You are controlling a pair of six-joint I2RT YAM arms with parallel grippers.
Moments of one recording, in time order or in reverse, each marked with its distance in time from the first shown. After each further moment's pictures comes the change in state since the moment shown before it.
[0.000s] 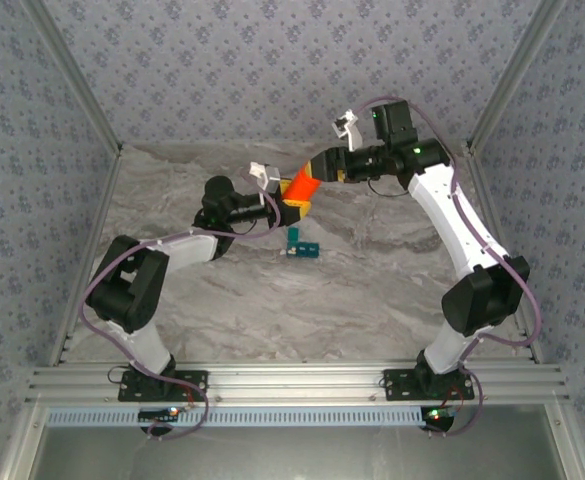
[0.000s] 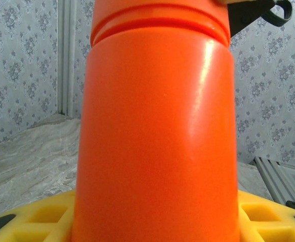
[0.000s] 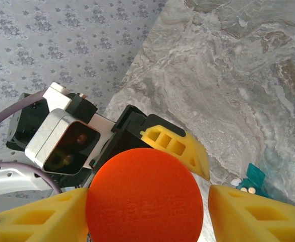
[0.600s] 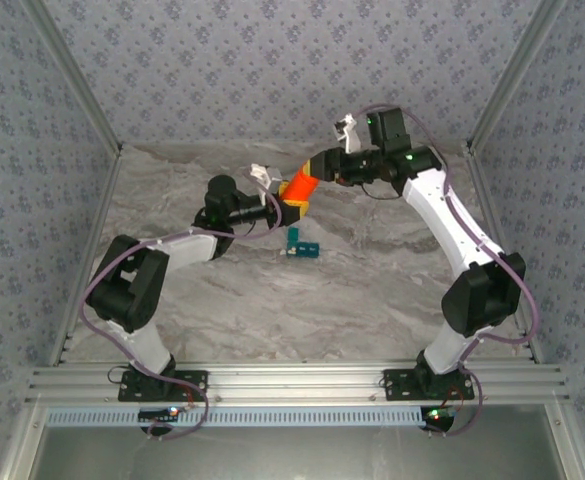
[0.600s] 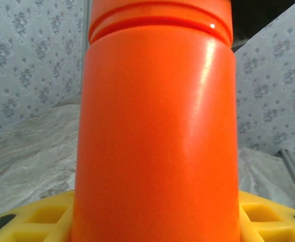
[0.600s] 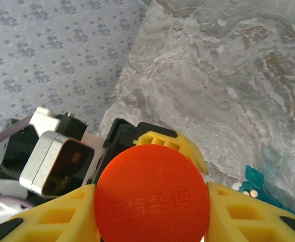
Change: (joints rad) left arm -0.003 -0.003 0.002 -0.147 -0.099 0.114; right arm 0.027 -0.002 -0.098 0.141 0.098 0.178
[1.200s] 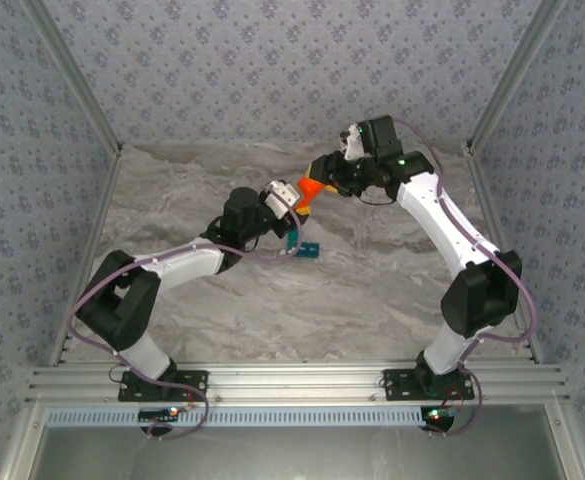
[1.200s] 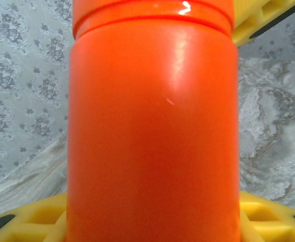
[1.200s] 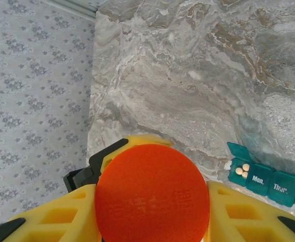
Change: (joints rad) left arm -0.157 -0.111 -0.039 -0.272 -0.585 0.419; right arm 0.031 0.003 -0.042 -0.014 0.161 0.260
